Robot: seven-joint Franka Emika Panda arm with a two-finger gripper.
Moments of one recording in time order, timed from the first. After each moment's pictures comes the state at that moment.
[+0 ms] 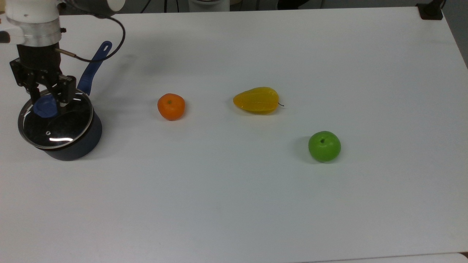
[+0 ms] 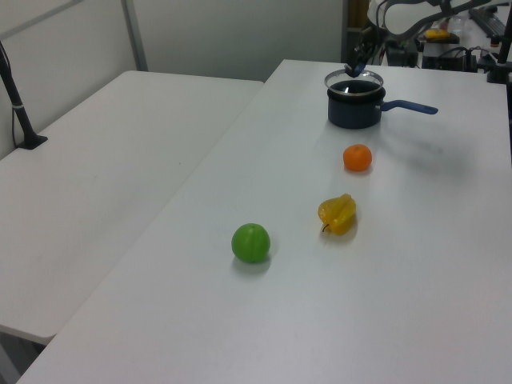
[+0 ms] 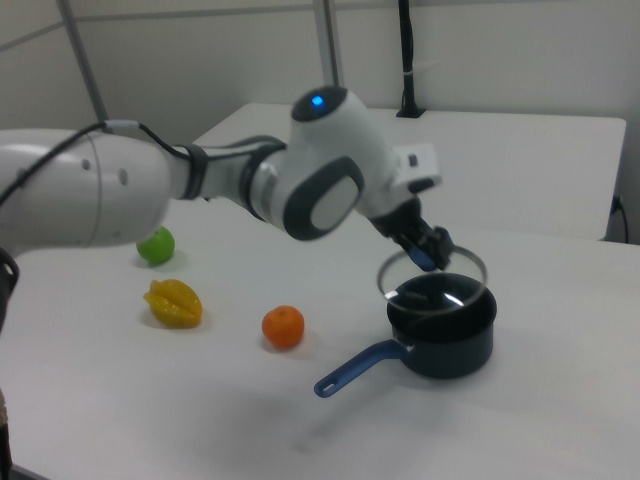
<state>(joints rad) -0.33 0.39 -0.02 -1.63 -0.01 2.51 -0.07</state>
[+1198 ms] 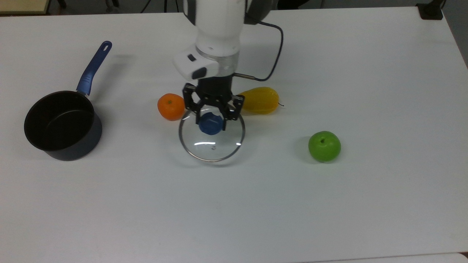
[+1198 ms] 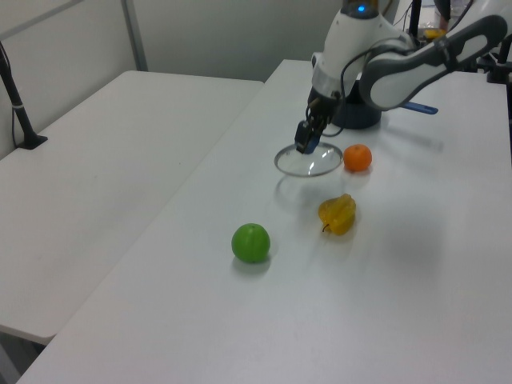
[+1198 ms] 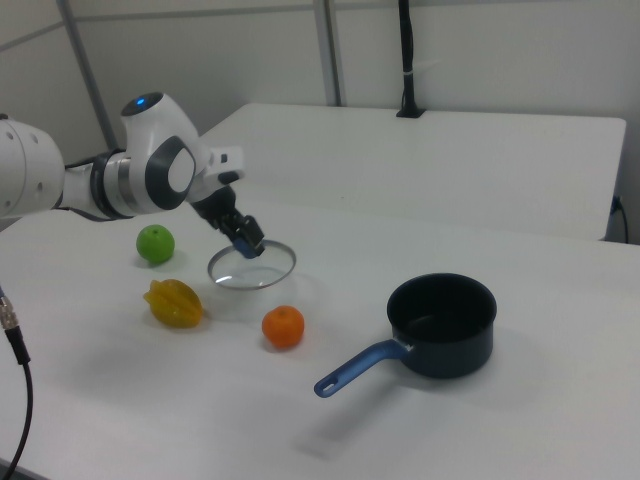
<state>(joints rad) 0.18 0.36 -0.01 -1.76 -0.22 2.45 0.48</state>
